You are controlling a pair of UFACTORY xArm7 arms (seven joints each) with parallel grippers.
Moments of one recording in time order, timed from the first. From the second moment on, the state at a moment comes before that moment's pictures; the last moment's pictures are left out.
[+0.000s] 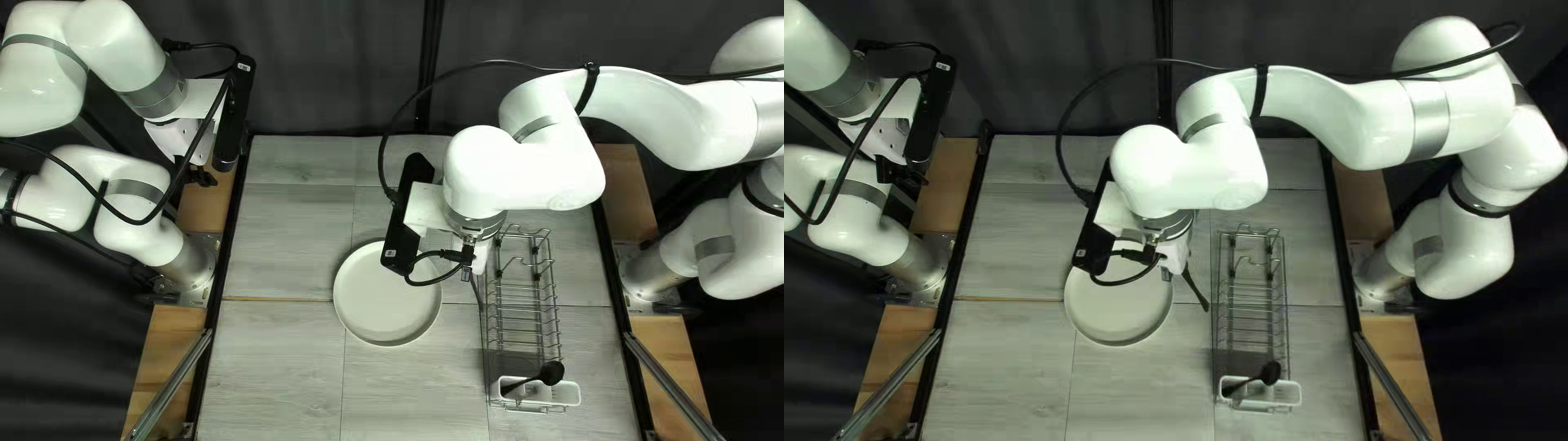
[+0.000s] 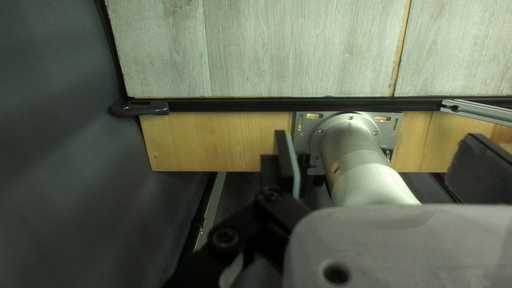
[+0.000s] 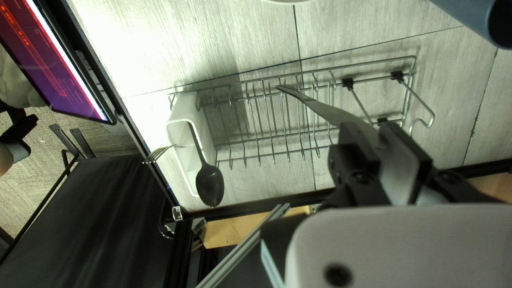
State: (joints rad) left arm 0.06 -1.03 0.14 0.78 0.18 1.75 0.17; right arm -0.17 0.17 0.29 1.64 0.02 1.57 0.39
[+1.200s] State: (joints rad) left arm 0.06 -1.03 0.14 0.78 0.18 1.75 0.17; right arm -0.34 0.53 0.18 1.78 0.34 1.44 0.61
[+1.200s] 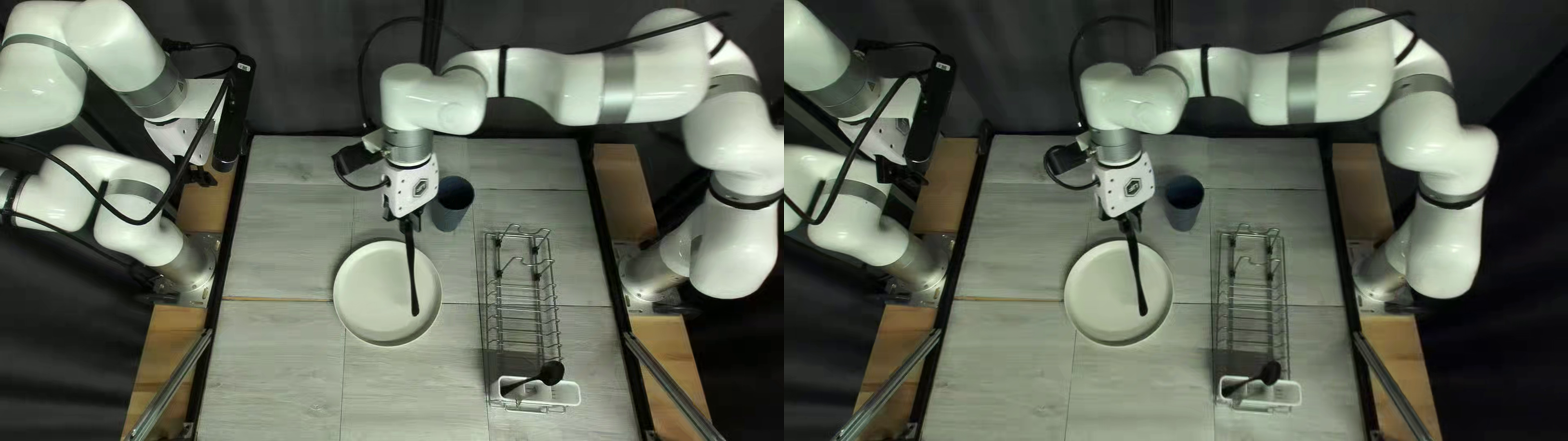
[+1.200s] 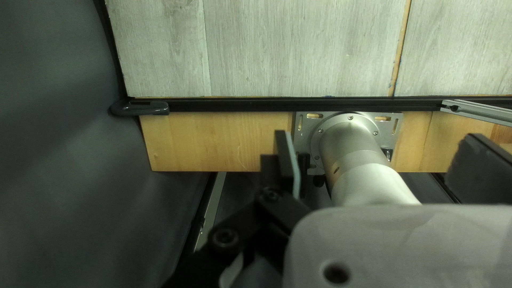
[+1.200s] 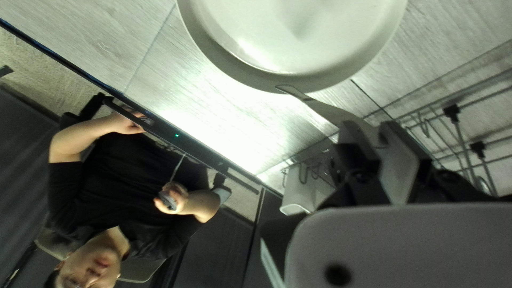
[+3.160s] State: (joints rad) left arm 0.06 -1.03 0.14 0.78 0.18 1.75 0.17; right arm -0.11 0.53 0.14 1.77 0.06 1.43 0.74
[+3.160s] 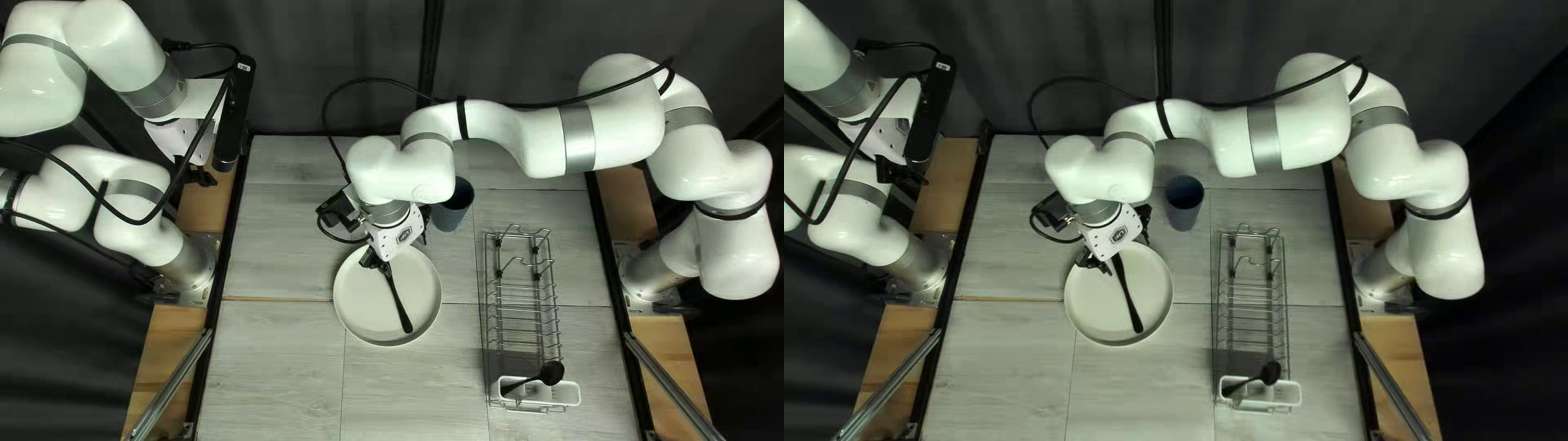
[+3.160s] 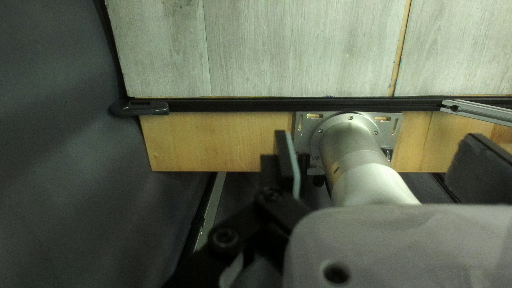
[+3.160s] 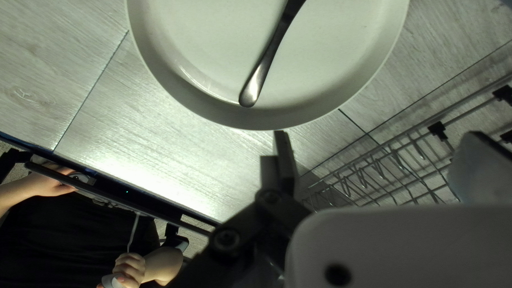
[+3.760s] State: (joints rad) left arm 0.06 -1.03 0.14 0.78 0.18 1.75 0.17; right arm -0.13 0.32 0.18 1.48 0.00 1.29 0.51
